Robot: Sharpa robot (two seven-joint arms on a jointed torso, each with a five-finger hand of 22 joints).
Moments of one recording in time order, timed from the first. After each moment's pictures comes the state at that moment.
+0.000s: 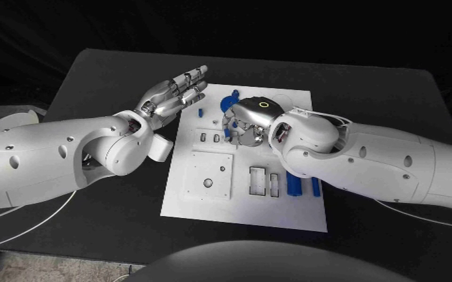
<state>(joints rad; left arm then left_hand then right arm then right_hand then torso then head) 1.26 -1.03 -0.22 1.73 -0.16 -0.26 0.49 1.37 0.26 -0.18 0.27 0.59 0.24 0.00 0.06 0.03 0.03 0.05 0.12 0.02 0.04 0.12 0.01 0.01 0.17 0.06 0.26 0.05 0.02 1.21 -0.59 -0.14 1.62 -1.67 -0.29 -0.30 1.33 -0.11 0.23 0.15 0.33 0.97 0.05 0.31 0.45 1.47 -0.04 1.57 1.31 1.47 -0.10 1.52 1.31 0.06 1.46 0.01 1.26 1.31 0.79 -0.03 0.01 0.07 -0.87</state>
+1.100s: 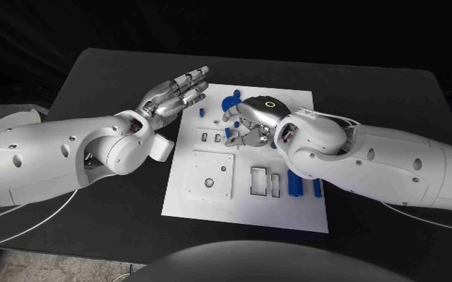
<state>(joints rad) 1.26 -1.03 -0.22 1.72 -0.16 -0.26 0.48 1.37 0.26 -0.18 0.27 0.59 0.24 0.01 0.06 0.03 0.03 0.05 0.12 0.02 0.04 0.12 0.01 0.01 0.17 0.06 0.26 0.05 0.02 1.21 -0.62 -0.14 1.64 -1.68 -0.32 -0.29 1.25 -0.17 0.08 0.28 0.05 0.80 0.07 0.14 0.34 1.47 -0.03 1.57 1.31 1.46 -0.09 1.51 1.31 0.06 1.46 0.02 1.24 1.31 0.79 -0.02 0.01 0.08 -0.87</state>
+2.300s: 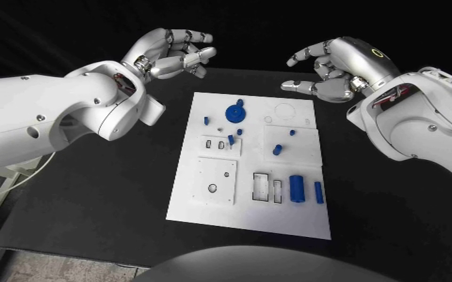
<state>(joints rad) 1.53 -1.11 -0.22 1.85 -0.65 -0.49 0.11 1.26 0.17 -0.34 0.29 0.21 0.65 0.16 0.20 0.09 0.69 0.18 0.76 0.19 0.98 0.12 0.42 0.29 0.17 0.86 0.23 0.50 0.18 1.43 -0.98 -0.13 1.85 -1.53 -0.55 -0.22 1.21 -0.09 0.04 0.29 0.05 0.89 0.08 0.15 0.33 1.47 -0.02 1.57 1.31 1.47 -0.09 1.49 1.31 0.06 1.45 0.03 1.21 1.31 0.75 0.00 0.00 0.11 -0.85</state>
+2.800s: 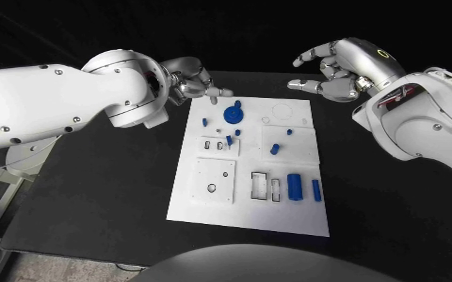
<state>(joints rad) 1.56 -0.98 -0.22 1.80 -1.02 -0.14 -0.39 1.11 0.20 -0.43 0.29 0.19 0.94 0.07 0.55 0.35 1.47 0.01 1.56 1.32 1.47 -0.03 1.57 1.31 0.05 1.43 0.07 1.45 1.27 1.43 -1.00 -0.13 1.84 -1.53 -0.54 -0.22 1.24 -0.06 0.05 0.28 0.07 0.89 0.08 0.15 0.31 1.47 -0.02 1.56 1.31 1.47 -0.09 1.47 1.31 0.06 1.44 0.04 1.17 1.31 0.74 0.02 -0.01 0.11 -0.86</state>
